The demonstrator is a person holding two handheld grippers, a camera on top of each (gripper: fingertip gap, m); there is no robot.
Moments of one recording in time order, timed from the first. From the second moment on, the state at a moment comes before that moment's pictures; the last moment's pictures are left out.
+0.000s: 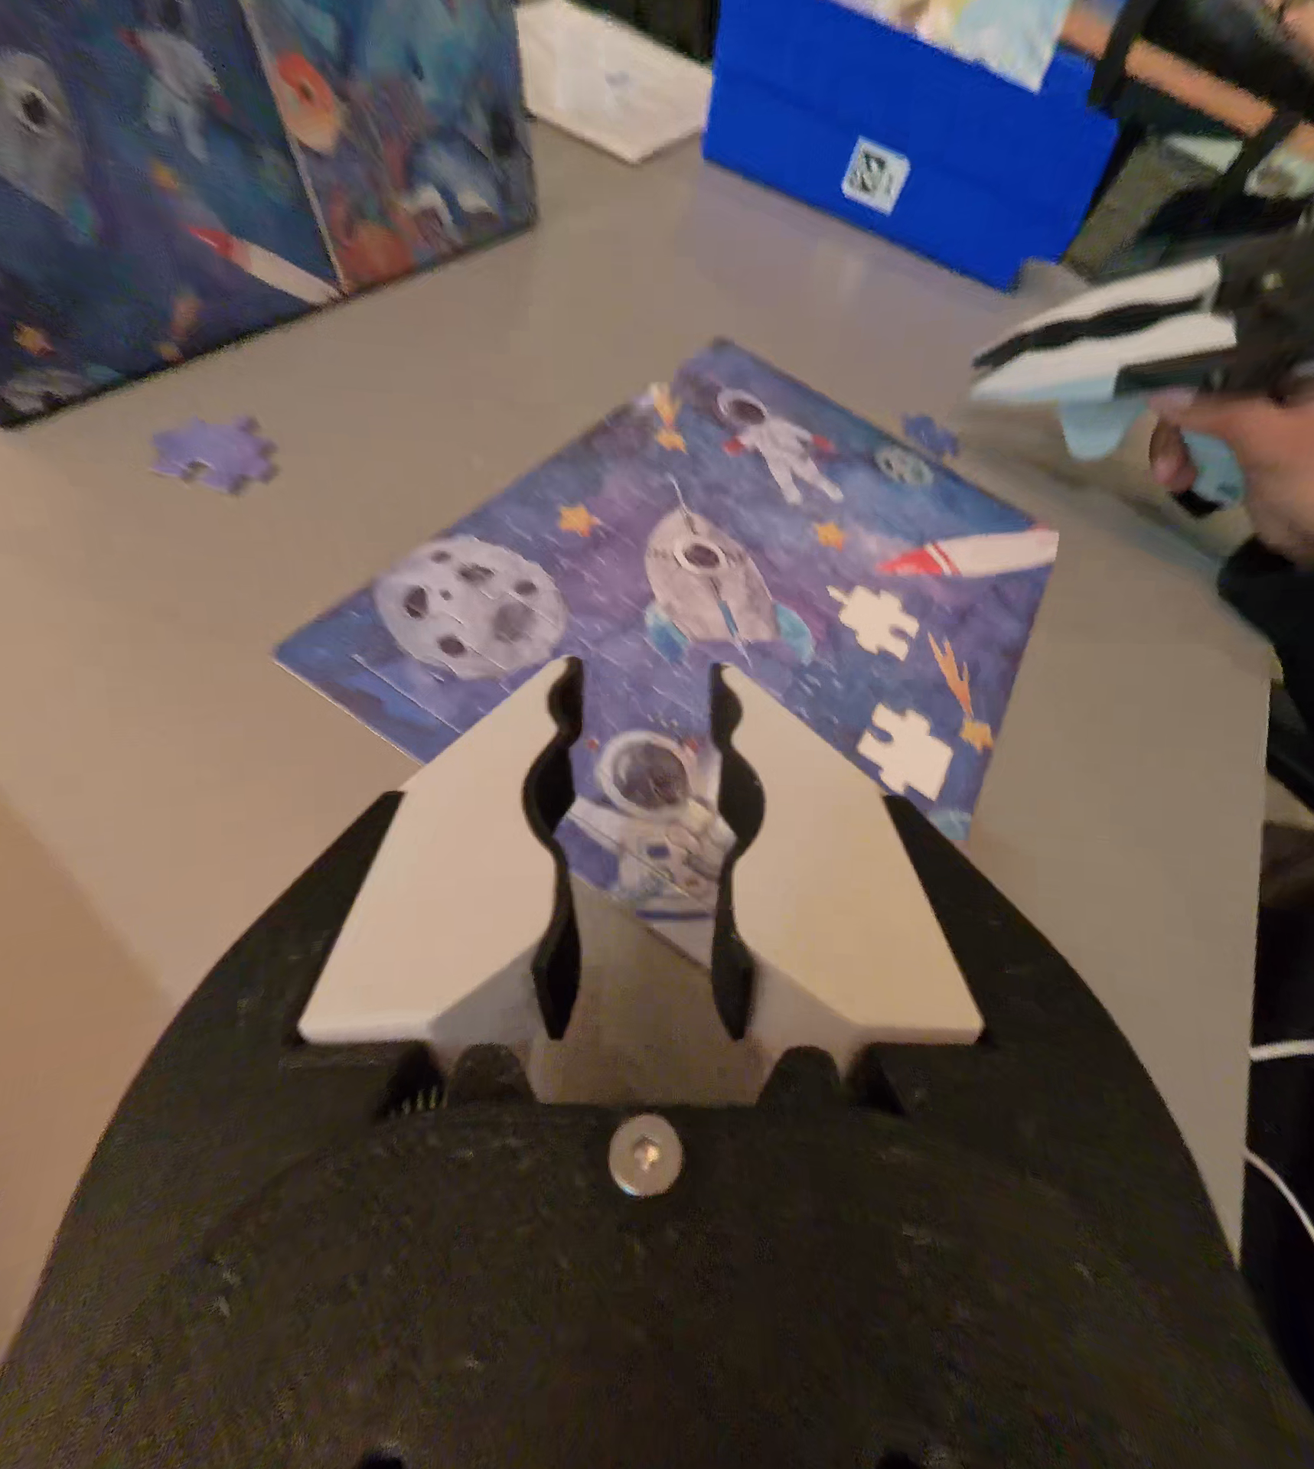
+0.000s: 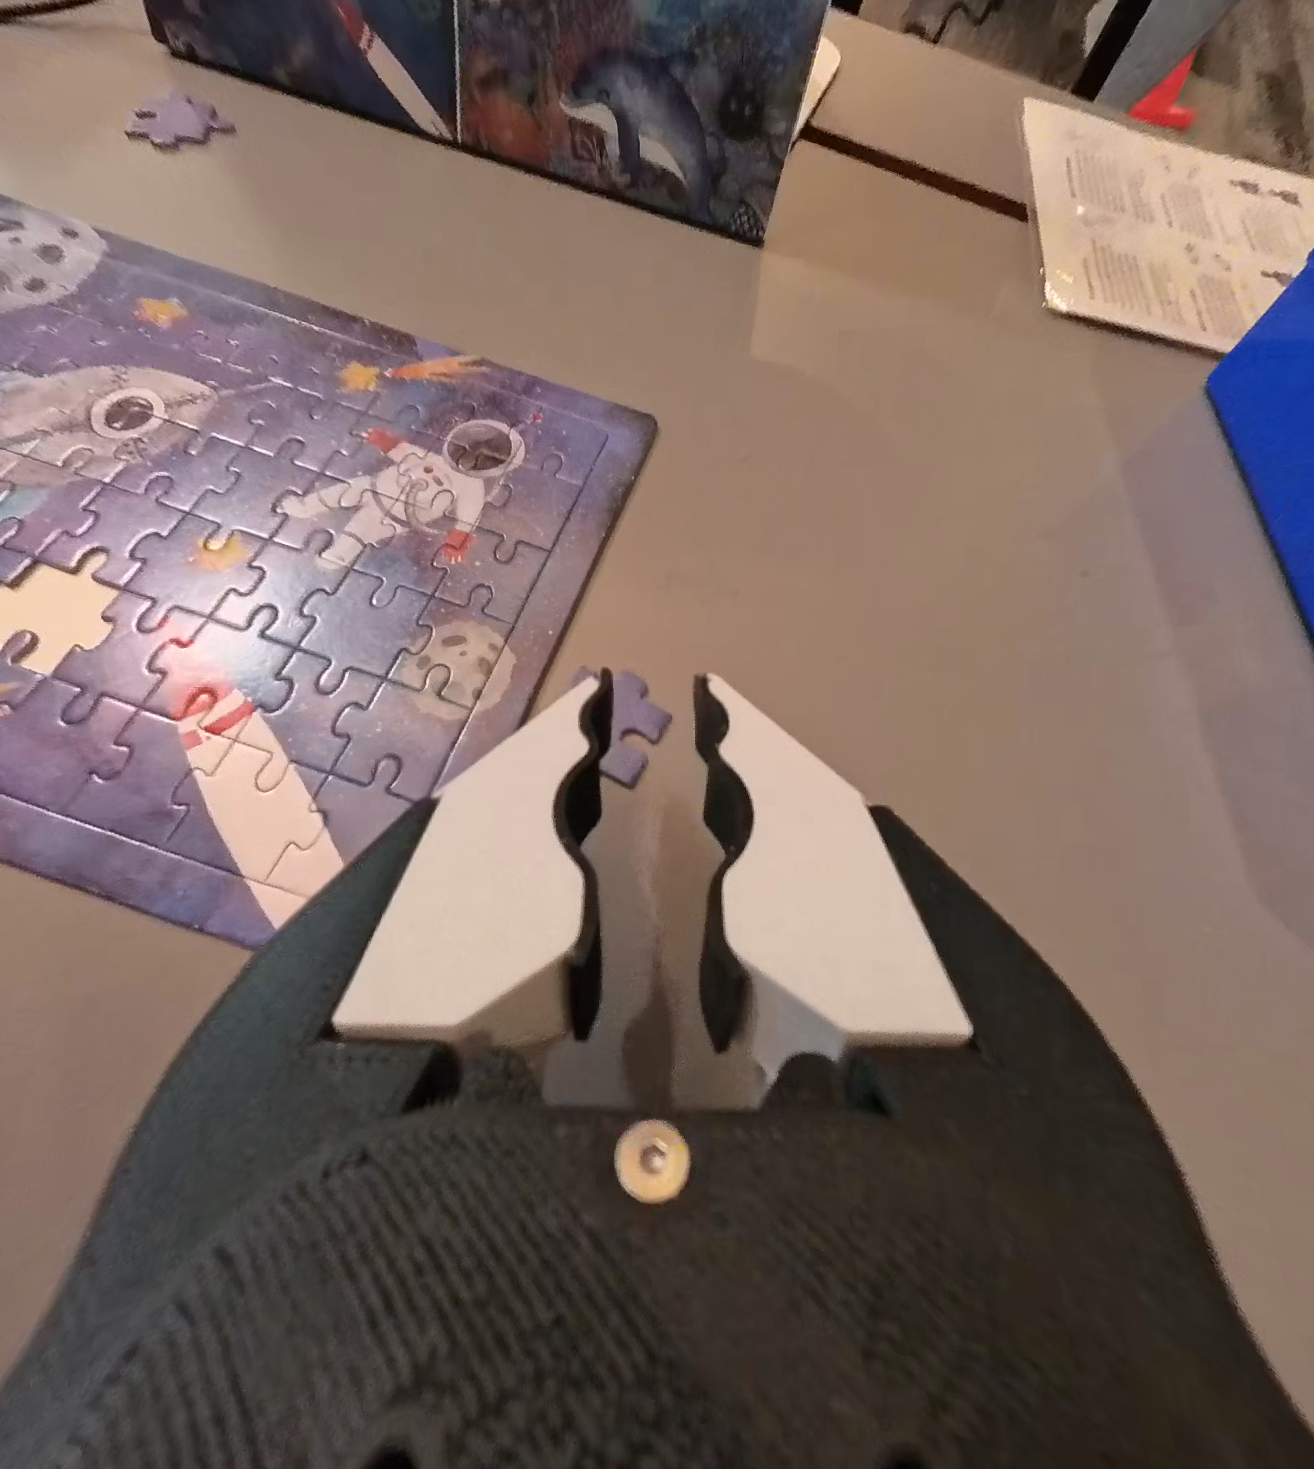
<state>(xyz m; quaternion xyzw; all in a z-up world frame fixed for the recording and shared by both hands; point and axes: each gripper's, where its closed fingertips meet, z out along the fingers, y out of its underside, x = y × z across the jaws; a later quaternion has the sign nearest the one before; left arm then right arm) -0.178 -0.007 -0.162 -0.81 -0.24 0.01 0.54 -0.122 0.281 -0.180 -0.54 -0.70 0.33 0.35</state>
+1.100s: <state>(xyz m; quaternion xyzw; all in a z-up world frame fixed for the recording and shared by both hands) -0.343 0.015 -0.215 -0.87 -0.30 0.16 0.35 -0.110 0.275 -0.124 -0.48 -0.59 0.51 0.41</state>
